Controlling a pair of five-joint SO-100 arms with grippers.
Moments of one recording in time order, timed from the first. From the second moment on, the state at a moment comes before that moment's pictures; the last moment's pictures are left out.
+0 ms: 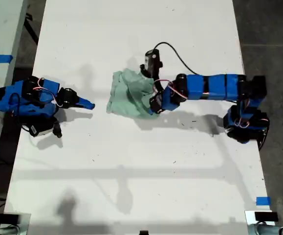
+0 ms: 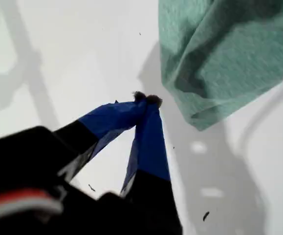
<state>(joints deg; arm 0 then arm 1) -14.5 200.2 182.1 56.0 4.6 8.5 76.2 76.2 61.4 -45.2</state>
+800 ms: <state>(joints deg) -10.9 200.2 182.1 60.1 -9.4 45.4 59.1 55.4 58.9 -66.9</state>
